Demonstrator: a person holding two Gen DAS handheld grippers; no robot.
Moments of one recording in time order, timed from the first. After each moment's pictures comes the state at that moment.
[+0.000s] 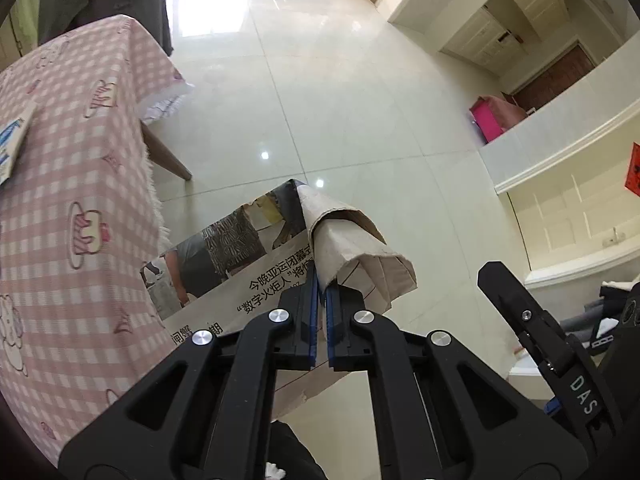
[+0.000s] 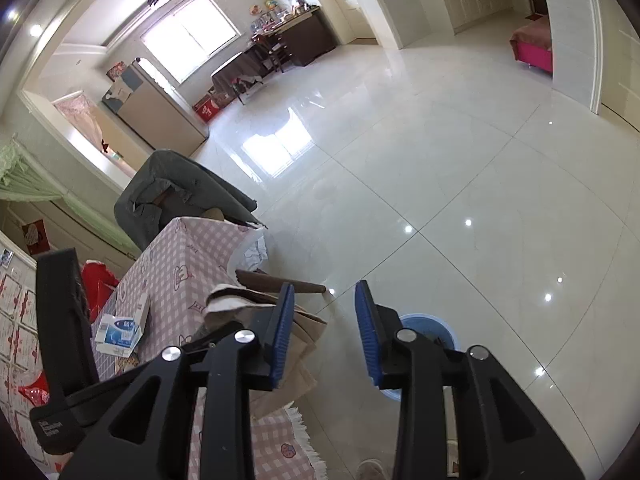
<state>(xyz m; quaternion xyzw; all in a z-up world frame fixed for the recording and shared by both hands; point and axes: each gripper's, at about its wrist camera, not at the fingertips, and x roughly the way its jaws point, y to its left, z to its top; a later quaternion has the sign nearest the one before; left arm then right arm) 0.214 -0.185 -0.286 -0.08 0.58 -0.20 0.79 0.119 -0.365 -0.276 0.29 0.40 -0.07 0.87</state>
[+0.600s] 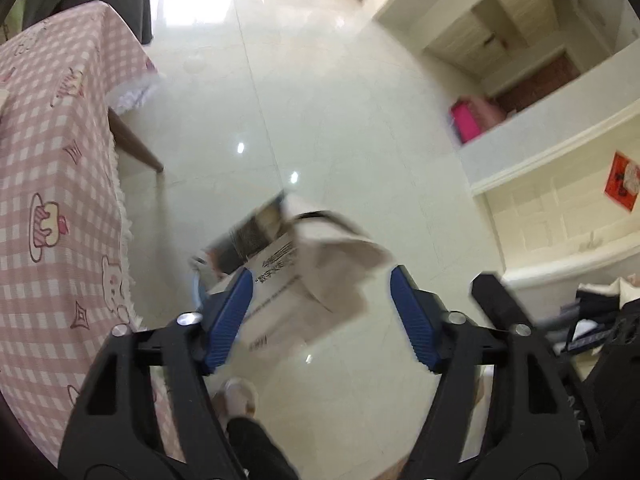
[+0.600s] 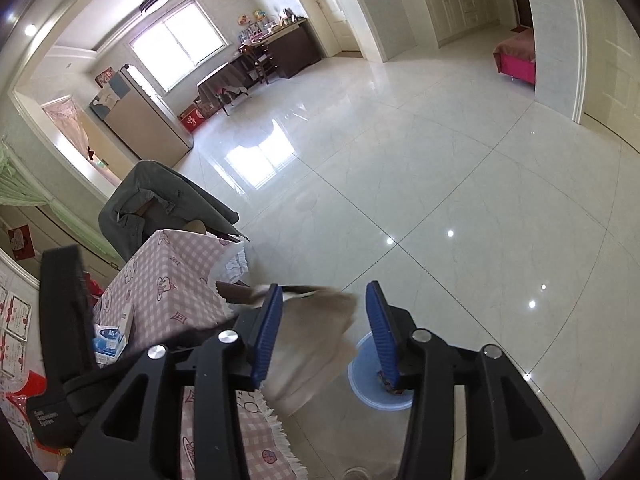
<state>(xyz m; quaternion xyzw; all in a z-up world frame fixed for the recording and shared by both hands) 0.216 -0.199 -0.289 -0.12 0.57 -0.23 0.78 0.108 -0.373 -0.269 0.27 0.39 -0.11 0.87</state>
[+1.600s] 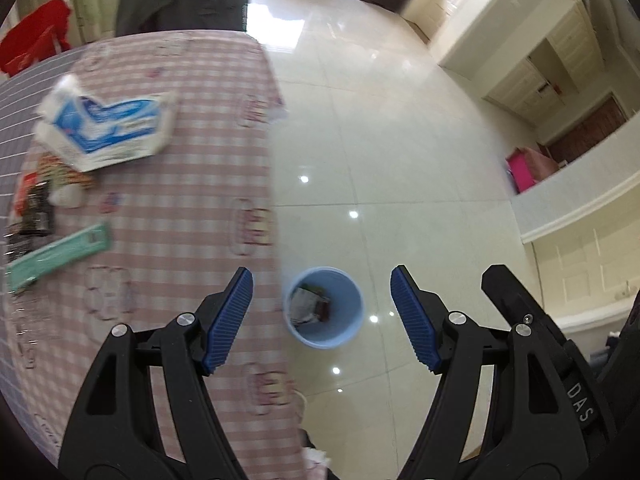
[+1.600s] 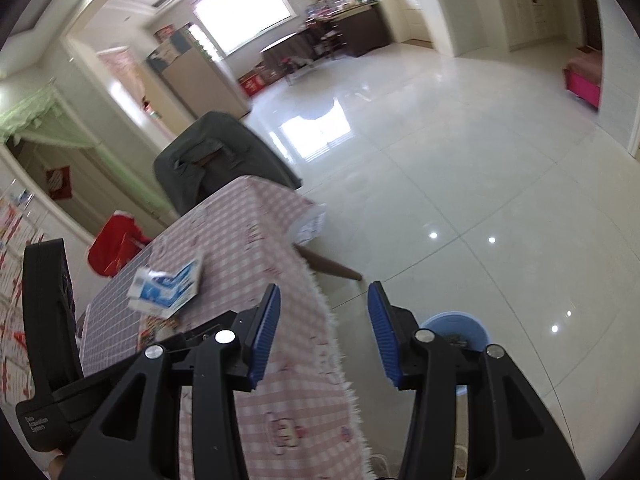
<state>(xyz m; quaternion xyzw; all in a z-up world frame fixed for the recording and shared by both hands) 0.187 -0.042 -0.242 -0.12 0.54 -0.09 0.83 0.143 -0.239 -0.247 0.23 0.41 0.01 0.88</state>
